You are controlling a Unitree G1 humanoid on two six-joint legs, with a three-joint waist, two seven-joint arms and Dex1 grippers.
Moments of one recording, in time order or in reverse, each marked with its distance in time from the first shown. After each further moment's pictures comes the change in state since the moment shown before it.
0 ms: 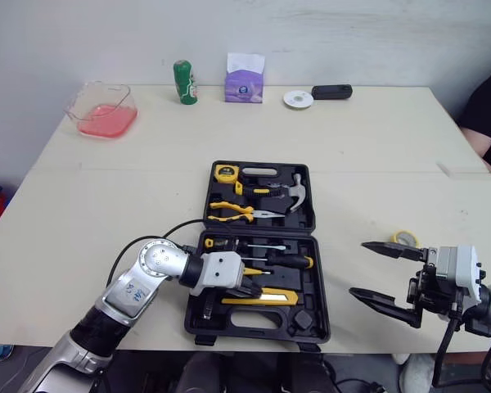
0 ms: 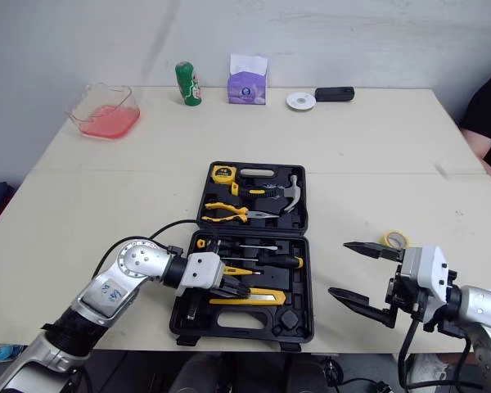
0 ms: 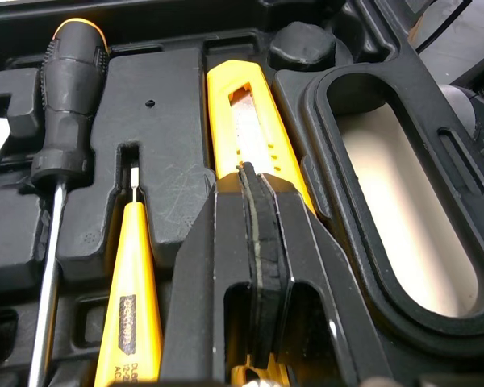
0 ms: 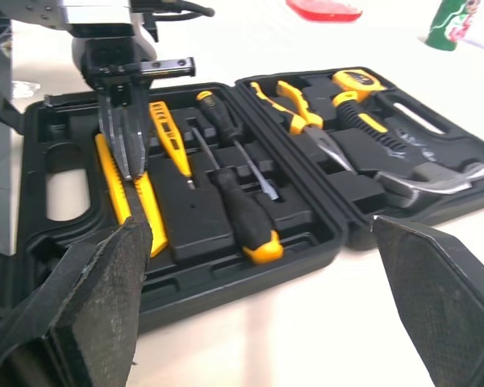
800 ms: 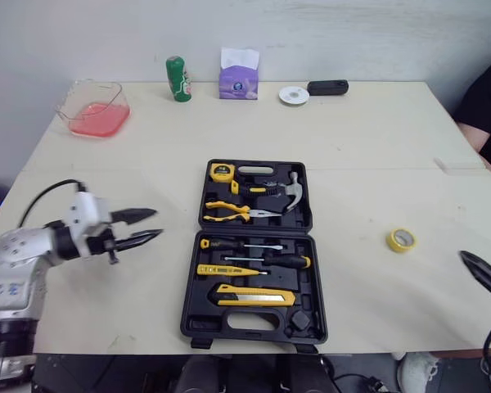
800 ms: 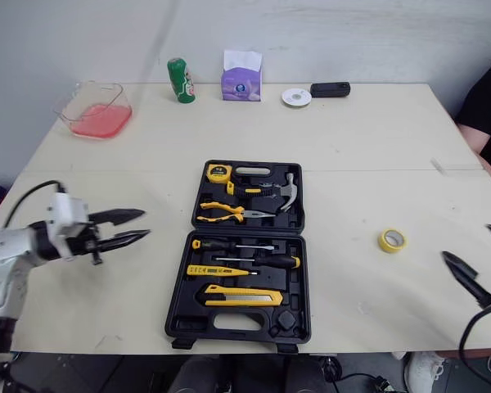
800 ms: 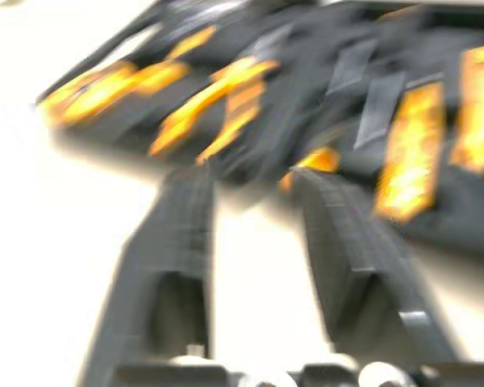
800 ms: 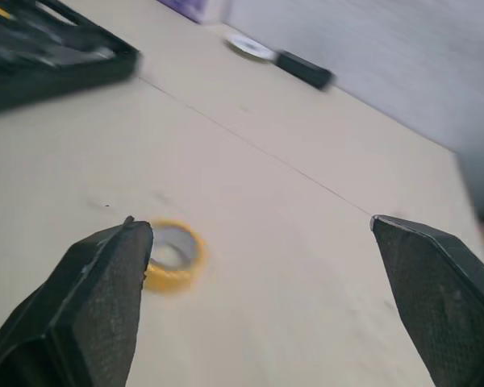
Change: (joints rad) left arm 0.195 0.208 0.720 0.280 -0.298 -0.144 0.023; right arm -0.005 0.019 -0.400 0.610 -0.125 -0.382 -0.117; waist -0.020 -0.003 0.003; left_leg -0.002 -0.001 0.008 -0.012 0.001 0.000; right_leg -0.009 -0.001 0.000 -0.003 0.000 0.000
